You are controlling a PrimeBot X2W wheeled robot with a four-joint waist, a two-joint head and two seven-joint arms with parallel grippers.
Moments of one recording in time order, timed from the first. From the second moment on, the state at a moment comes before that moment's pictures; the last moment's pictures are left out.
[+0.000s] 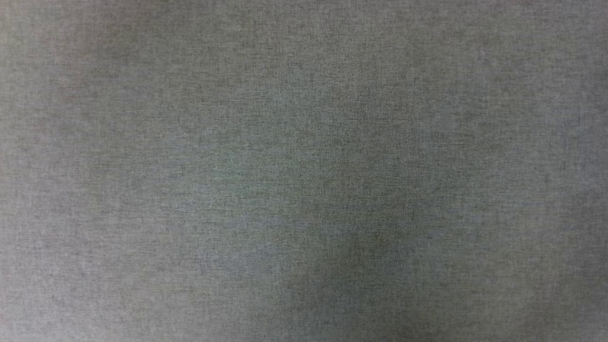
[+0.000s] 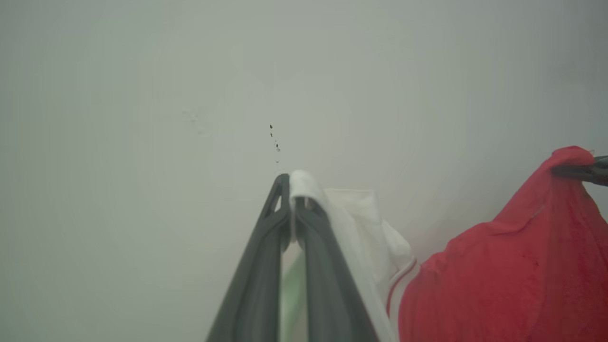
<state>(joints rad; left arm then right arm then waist) -2.02 0.49 -0.68 0.59 -0.66 -0.08 -0.05 -1.91 -0.40 0.45 0.71 0.30 0.13 0.24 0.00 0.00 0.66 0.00</state>
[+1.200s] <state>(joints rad) -0.53 0.75 -0.83 0.08 -0.88 0.21 -0.23 -0.90 -0.63 0.96 0.55 0.77 0.13 -0.02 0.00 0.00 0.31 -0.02</state>
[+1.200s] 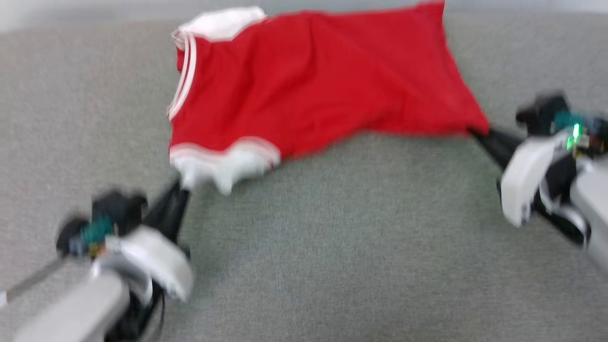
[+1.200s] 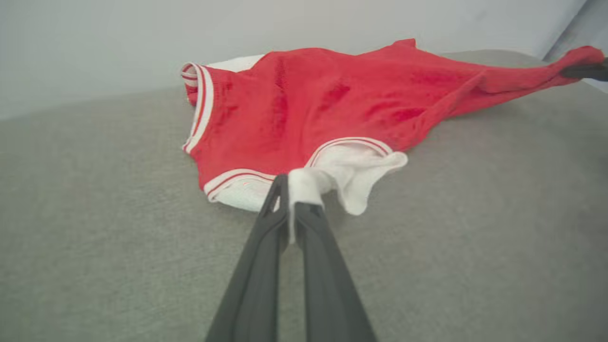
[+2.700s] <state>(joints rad) -0.39 0.80 -0.73 -0.03 -0.87 0.23 -0.13 -0.17 -0.66 0.32 -0.02 0.63 0.13 0.24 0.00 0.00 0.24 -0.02</state>
